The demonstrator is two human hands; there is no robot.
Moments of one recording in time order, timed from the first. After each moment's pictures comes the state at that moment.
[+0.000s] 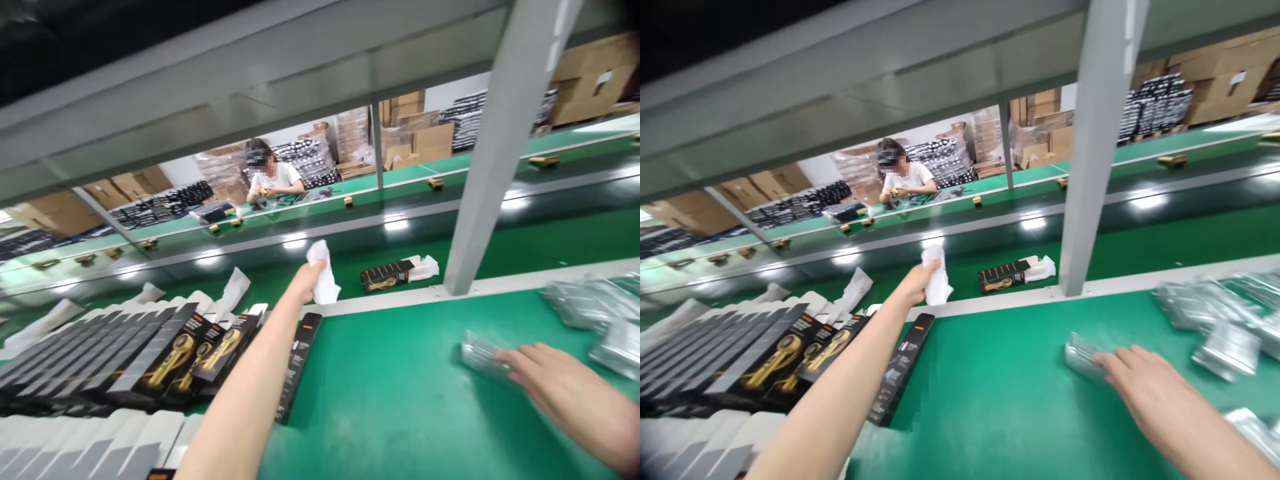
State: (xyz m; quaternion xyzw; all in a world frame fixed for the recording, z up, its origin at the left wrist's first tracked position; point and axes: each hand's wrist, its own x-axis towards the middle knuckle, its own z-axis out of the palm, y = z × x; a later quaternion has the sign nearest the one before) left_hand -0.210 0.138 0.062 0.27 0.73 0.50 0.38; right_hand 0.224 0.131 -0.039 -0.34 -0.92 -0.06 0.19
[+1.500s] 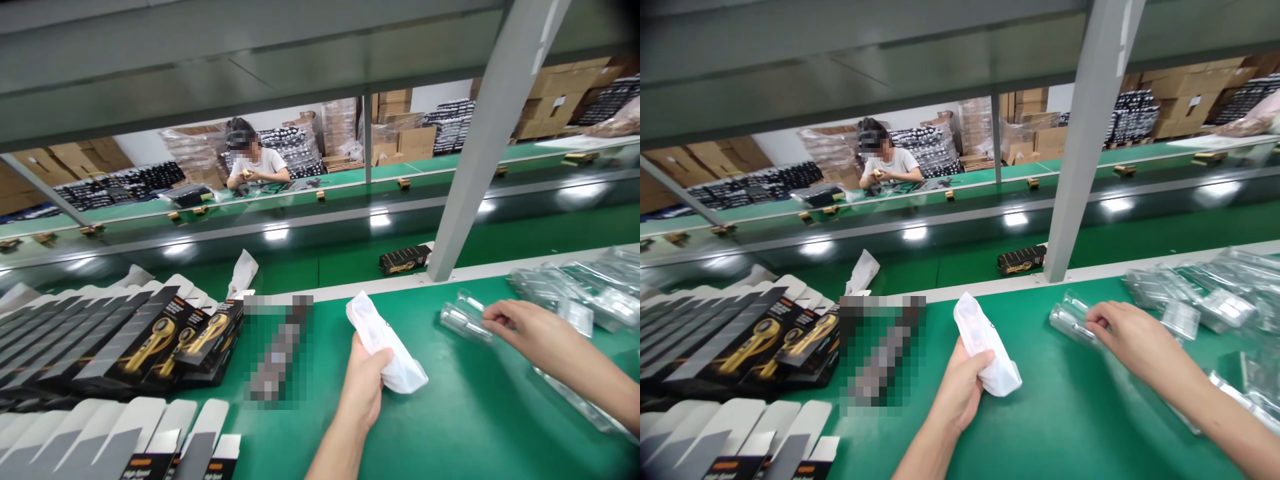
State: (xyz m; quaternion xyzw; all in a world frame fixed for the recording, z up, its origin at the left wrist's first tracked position) left_hand -0.031 0.010 -0.011 0.15 0.47 0.65 0.57; right_hand 0.225 0.151 0.011 -0.48 -0.87 0.09 0.13
